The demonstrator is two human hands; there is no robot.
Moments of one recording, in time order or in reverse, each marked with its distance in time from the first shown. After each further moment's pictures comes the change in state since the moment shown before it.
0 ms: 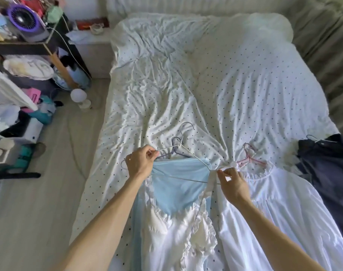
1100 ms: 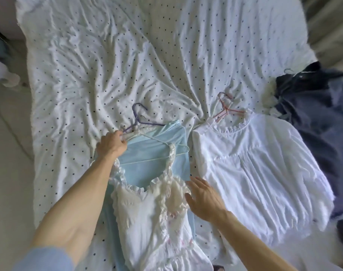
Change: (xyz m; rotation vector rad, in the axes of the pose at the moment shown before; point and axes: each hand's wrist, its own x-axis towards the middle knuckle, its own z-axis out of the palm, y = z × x) left_hand 0.071 -0.052 0.141 0.500 -0.458 -0.010; right_hand -0.051 0.098 0.081 -0.420 -0.432 -0.179
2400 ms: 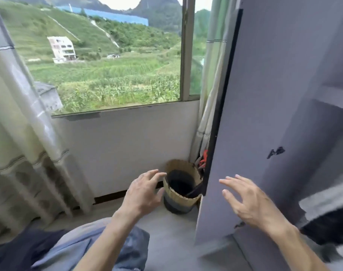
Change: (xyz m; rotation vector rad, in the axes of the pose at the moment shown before) left_hand -0.772 0.804 0.175 0.355 -0.122 2.040; right_hand -0.779 0.467 -0.094 0.422 1.281 1.260
